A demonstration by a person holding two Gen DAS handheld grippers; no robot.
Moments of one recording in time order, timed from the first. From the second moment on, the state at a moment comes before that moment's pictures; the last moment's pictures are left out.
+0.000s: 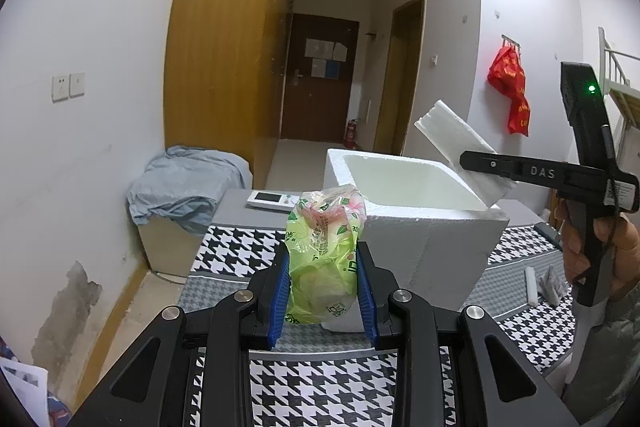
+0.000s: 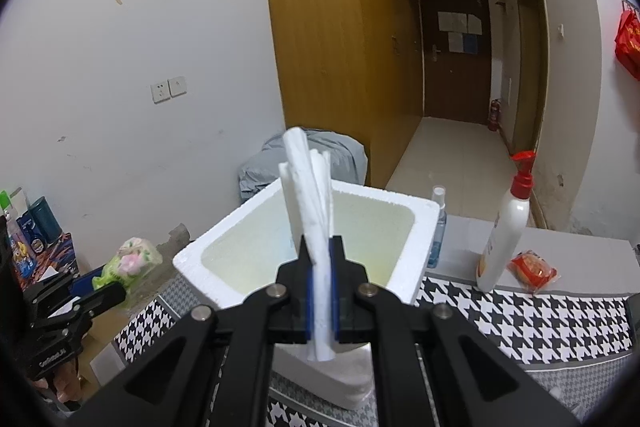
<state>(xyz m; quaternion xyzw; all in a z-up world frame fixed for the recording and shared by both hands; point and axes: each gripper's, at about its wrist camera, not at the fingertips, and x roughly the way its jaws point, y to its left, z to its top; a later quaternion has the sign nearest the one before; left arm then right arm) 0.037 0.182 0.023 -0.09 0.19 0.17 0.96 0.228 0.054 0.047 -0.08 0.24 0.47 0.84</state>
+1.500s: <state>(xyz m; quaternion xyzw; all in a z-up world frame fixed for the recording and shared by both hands) 0.051 0.187 0.039 -0.10 0.18 0.15 0.97 0.221 0.034 0.049 -0.08 0.22 0.46 0.86</state>
